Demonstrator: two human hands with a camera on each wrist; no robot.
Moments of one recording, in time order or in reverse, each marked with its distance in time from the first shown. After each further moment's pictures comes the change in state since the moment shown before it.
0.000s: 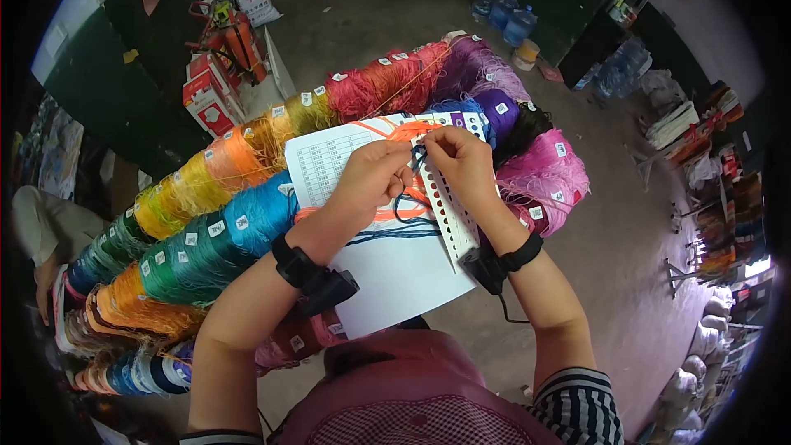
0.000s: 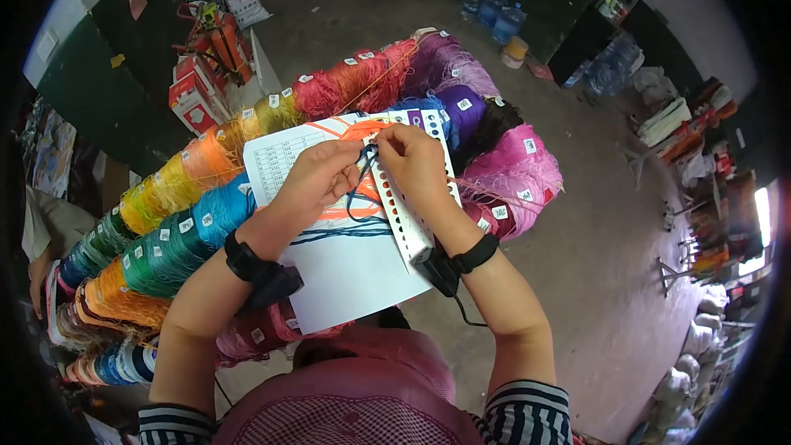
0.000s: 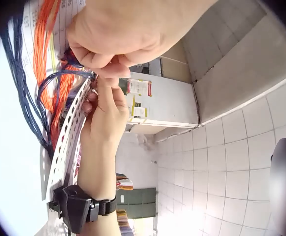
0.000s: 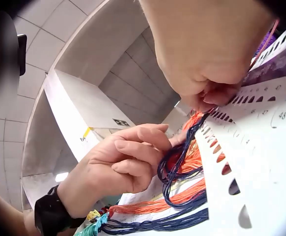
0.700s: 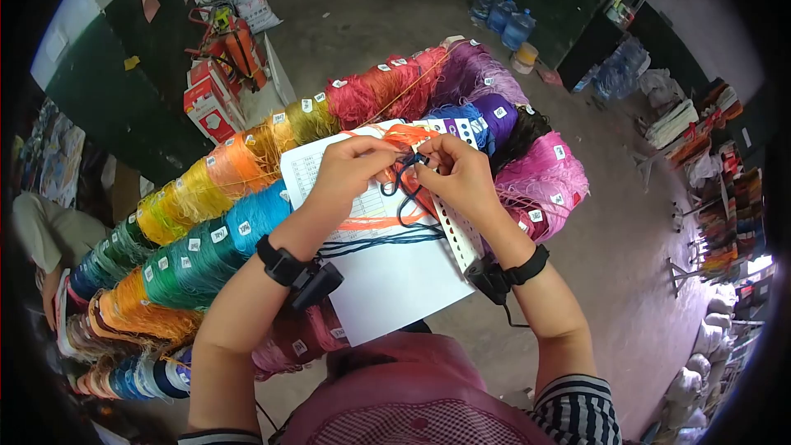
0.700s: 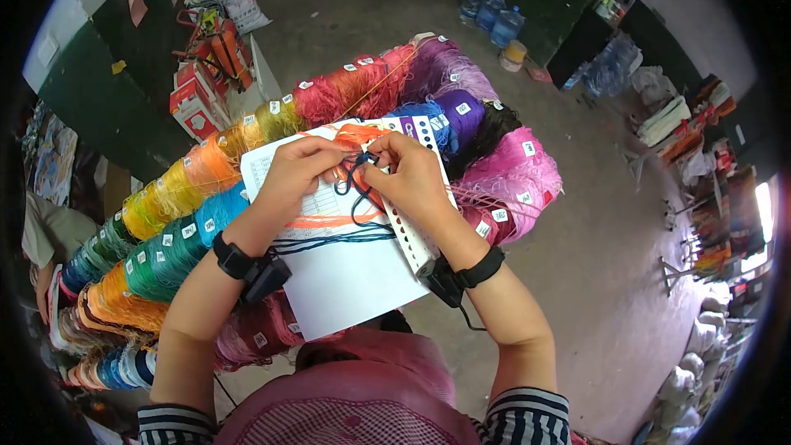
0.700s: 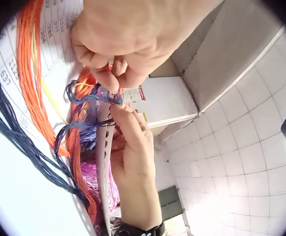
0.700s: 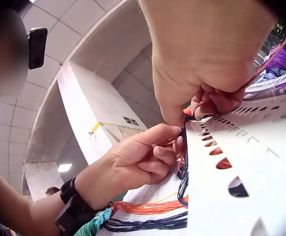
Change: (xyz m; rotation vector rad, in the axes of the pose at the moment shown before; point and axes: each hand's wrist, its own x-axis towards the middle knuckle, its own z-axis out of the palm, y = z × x) left_hand -0.005 0.019 -0.017 0.245 0.063 0.208; right_hand -0.008 -0.010 -0.005 0.032 -0.102 0.000
